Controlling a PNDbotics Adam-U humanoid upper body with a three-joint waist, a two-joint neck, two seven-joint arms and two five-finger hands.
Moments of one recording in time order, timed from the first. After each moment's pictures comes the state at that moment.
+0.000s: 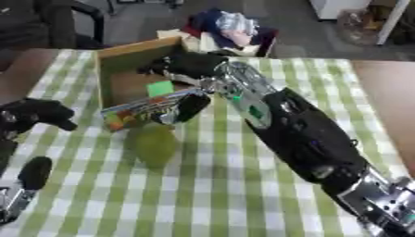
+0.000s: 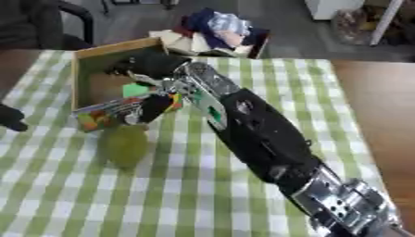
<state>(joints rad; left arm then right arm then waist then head) -0.31 0.26 -0.05 -1.93 -0.07 -0.39 -0.43 -1.04 -0.25 0.48 -1.13 0.89 -0.32 0.46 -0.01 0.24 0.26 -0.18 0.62</state>
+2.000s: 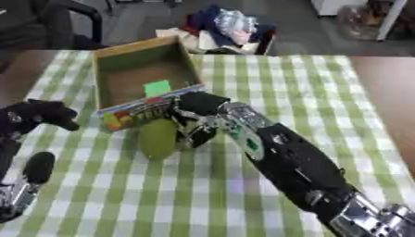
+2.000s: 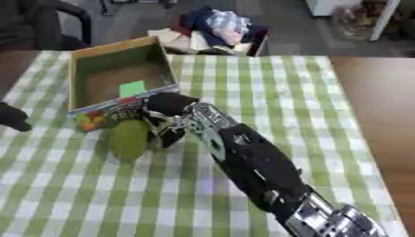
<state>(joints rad) -0.30 0.26 -0.04 -1.92 -0.08 -0.39 -0.43 -0.98 -0.16 0.42 -0.94 0.94 -0.35 0.17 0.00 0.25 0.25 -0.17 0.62</state>
